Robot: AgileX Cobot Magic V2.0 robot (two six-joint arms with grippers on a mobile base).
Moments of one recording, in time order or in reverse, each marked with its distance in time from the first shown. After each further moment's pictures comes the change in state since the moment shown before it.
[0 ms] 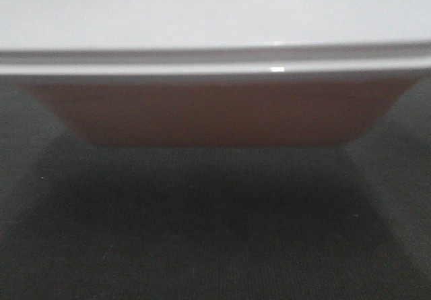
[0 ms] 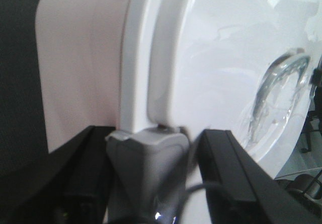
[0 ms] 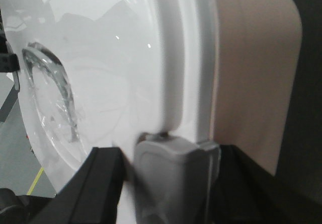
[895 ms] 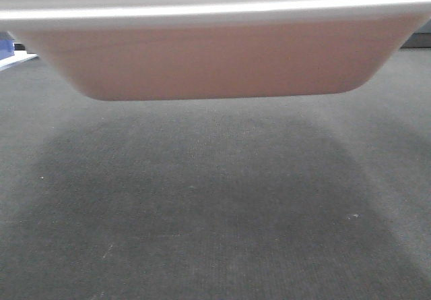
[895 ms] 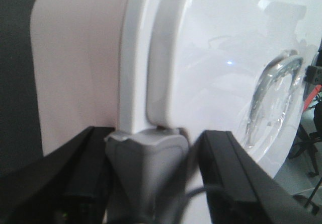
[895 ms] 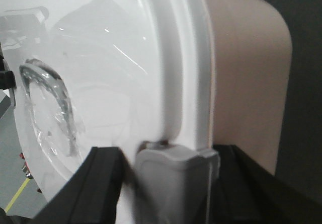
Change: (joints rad) left arm 0.002 -0.087 0.000 -0.075 -0.035 0.011; right arm -0.010 -0.049 -0.078 0.023 -0.015 -0.006
